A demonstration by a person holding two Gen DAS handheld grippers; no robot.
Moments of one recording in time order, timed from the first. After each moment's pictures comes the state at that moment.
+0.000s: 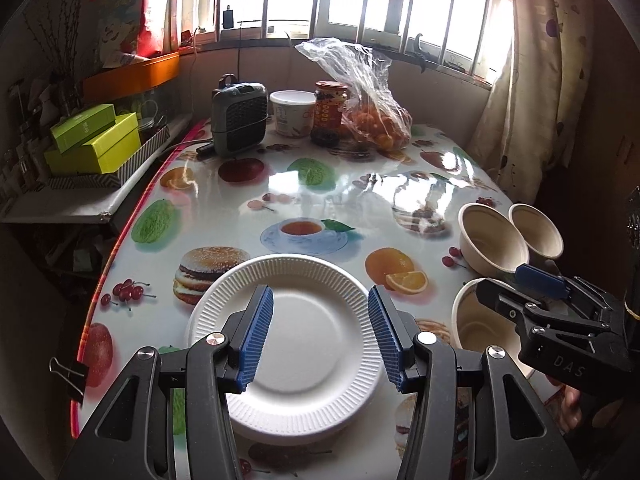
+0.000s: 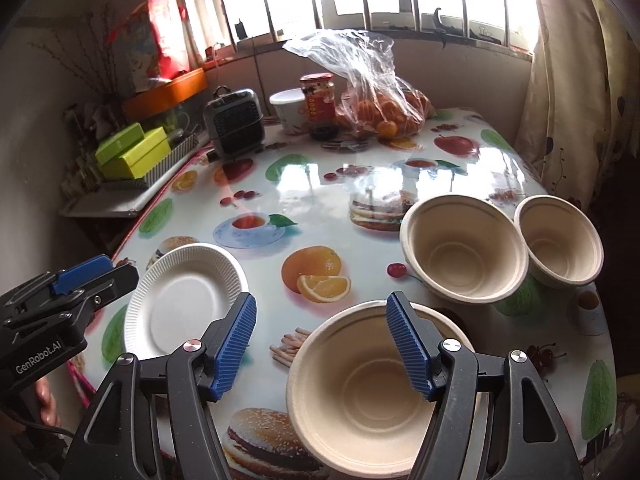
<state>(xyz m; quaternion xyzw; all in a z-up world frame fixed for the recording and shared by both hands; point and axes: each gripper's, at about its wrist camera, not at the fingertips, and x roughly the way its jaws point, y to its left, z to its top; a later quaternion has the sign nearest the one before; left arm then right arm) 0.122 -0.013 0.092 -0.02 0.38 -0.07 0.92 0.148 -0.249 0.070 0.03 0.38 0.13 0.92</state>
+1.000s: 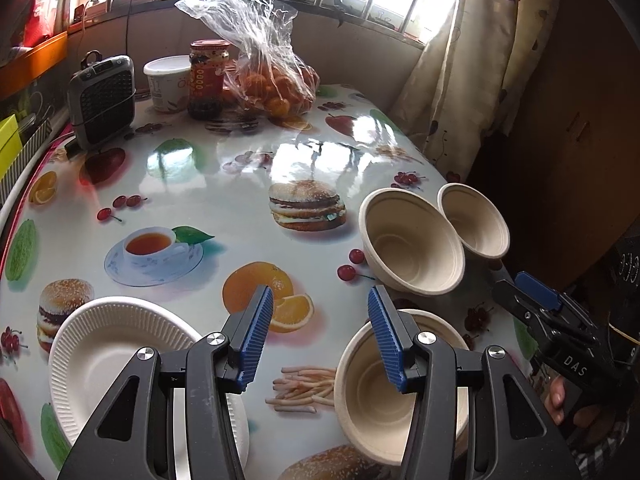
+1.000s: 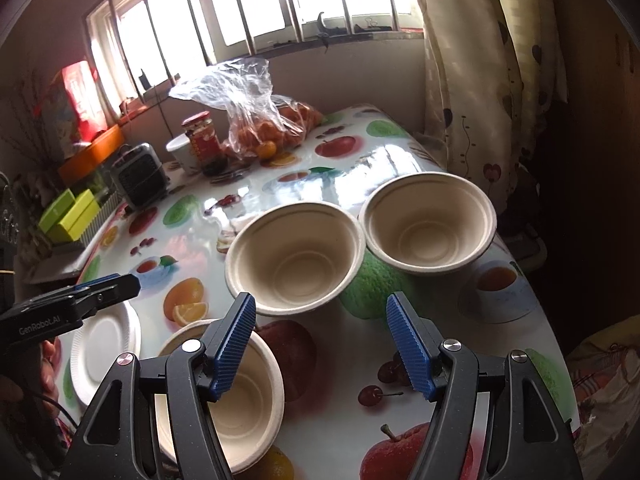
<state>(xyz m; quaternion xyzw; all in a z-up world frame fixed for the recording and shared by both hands) 0.197 -0.109 0.069 -0.04 0.45 -0.22 0.86 0.151 -0.381 0.059 0.10 0.36 0.03 0.93</state>
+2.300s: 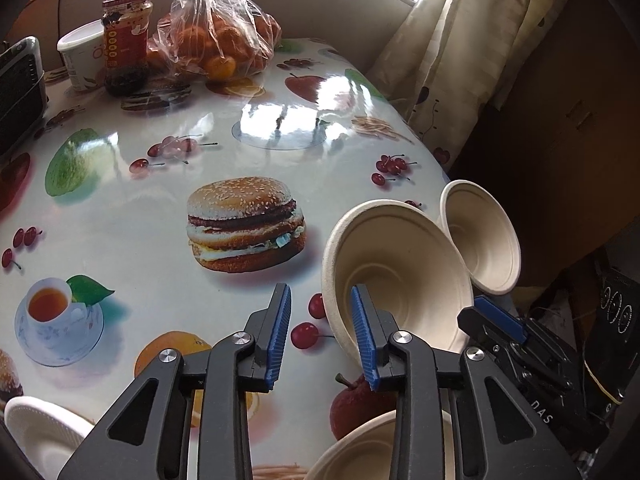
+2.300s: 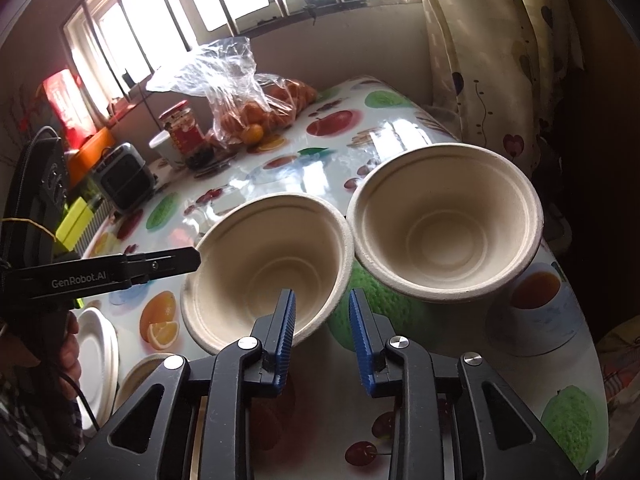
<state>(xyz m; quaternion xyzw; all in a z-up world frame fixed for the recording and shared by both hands) 0.286 -0.176 0.032 -0.05 0.51 -0.27 0.81 0.211 -0.401 0.022 0.14 0.39 0.05 0.91</state>
